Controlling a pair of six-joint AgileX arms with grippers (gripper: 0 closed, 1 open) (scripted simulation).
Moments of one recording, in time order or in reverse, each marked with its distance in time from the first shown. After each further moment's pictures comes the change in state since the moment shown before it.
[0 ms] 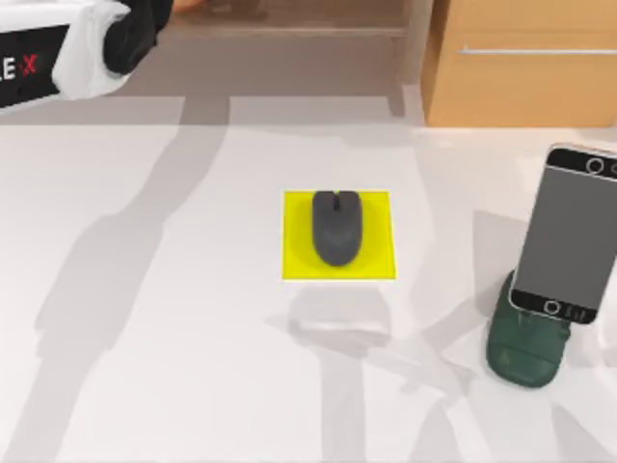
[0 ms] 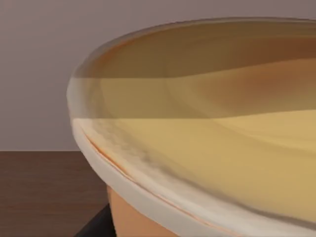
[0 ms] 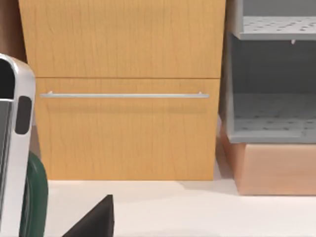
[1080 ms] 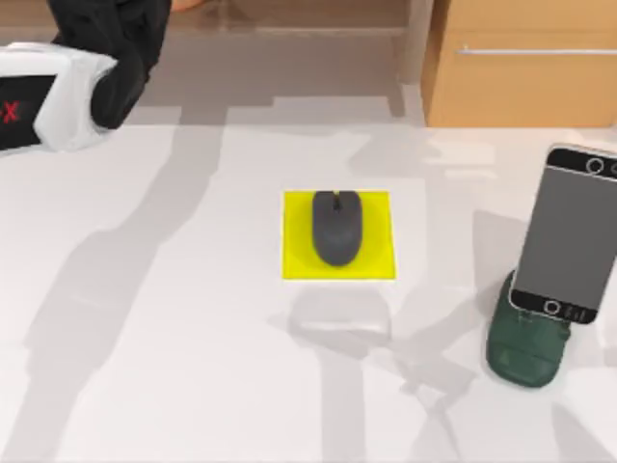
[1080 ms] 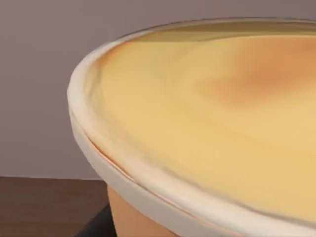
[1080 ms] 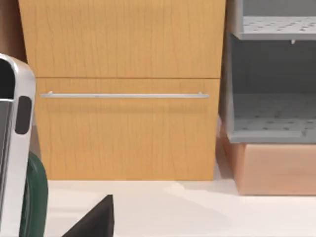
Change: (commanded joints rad) left arm -0.017 -0.109 -0.222 0.254 0.006 -0.017; right arm 0.000 0.000 0.000 0.000 0.000 0.000
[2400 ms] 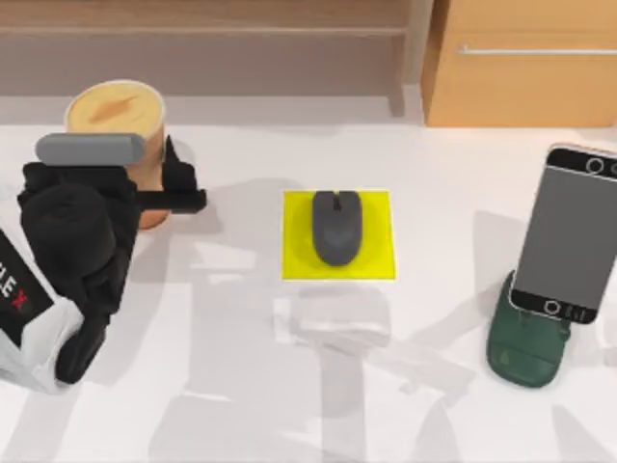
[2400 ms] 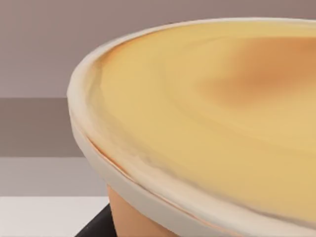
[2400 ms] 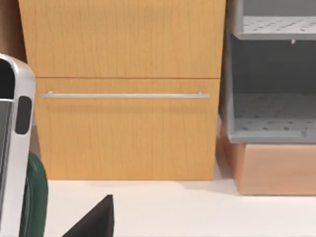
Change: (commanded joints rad) left arm 0.028 0.134 -0.716 0.711 0.007 0.017; right arm 0.000 0.000 0.000 0.000 0.000 0.000
